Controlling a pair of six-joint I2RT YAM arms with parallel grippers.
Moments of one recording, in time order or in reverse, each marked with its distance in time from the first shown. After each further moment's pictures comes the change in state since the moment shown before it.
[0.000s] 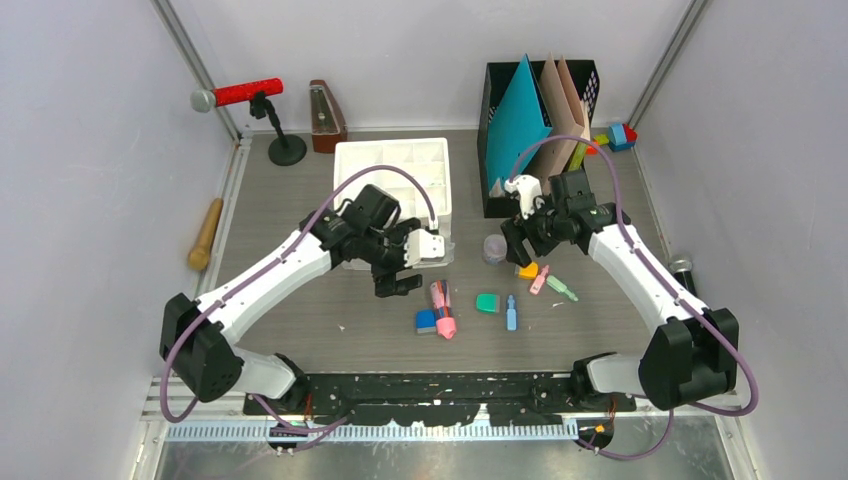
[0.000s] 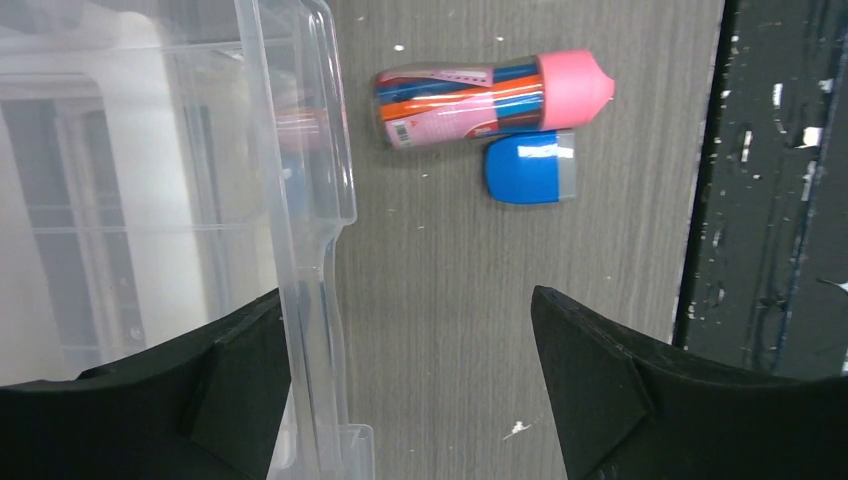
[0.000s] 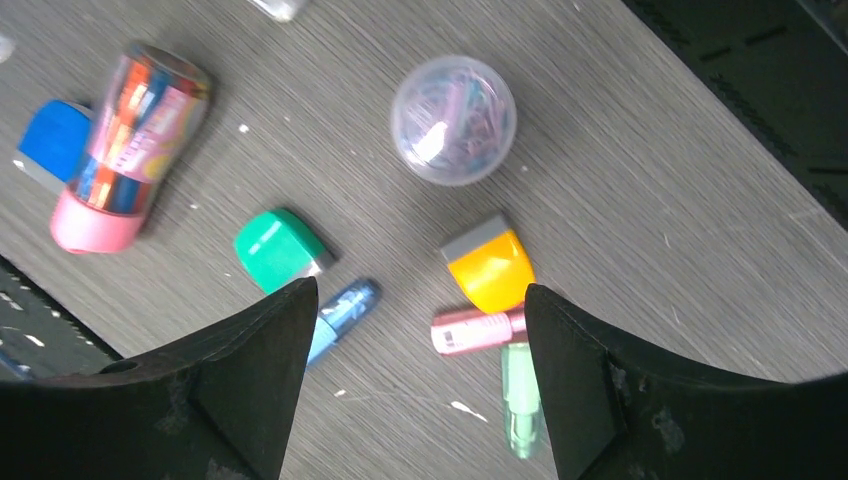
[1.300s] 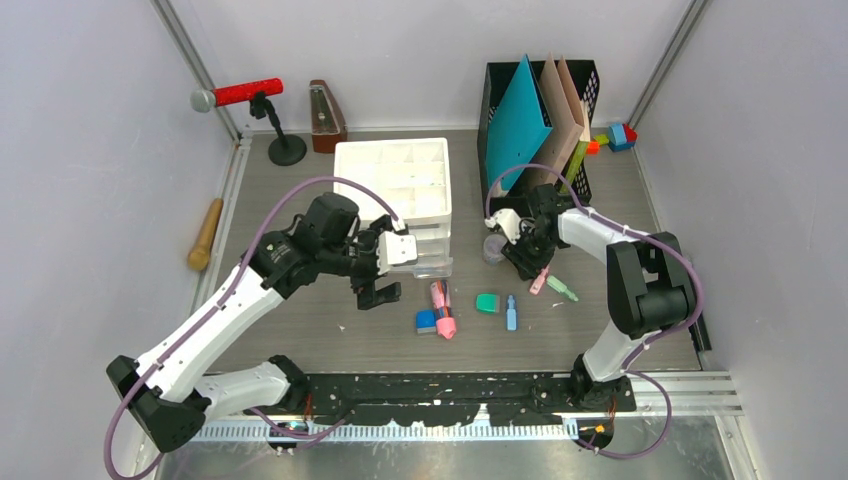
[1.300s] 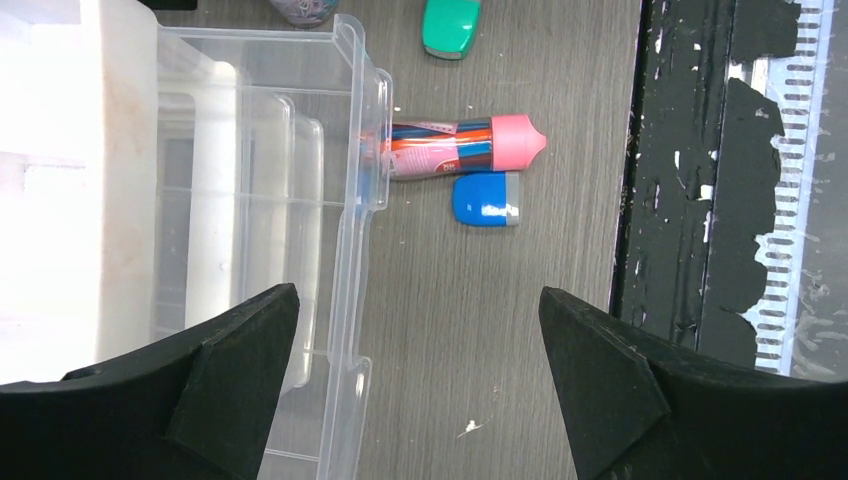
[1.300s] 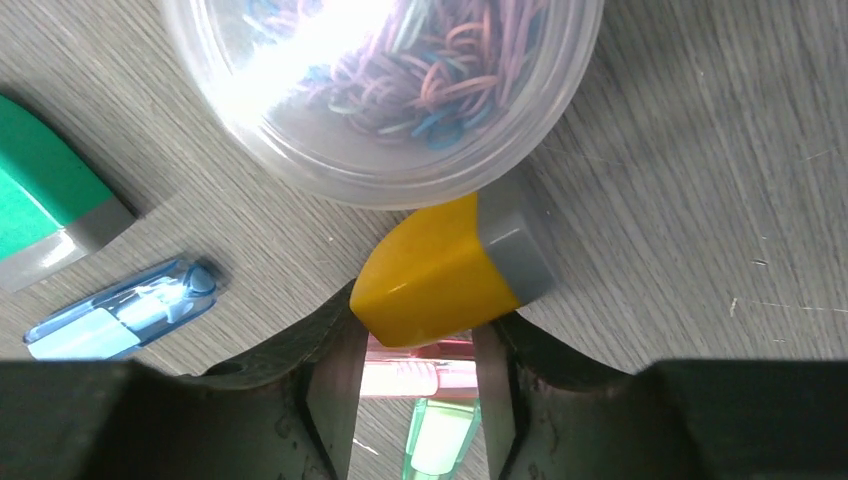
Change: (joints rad) left arm -0.002 -0.304 -0.028 -0.037 0.065 -0.132; right arm -0.013 0.380 -0.040 0.027 0.137 -0.365
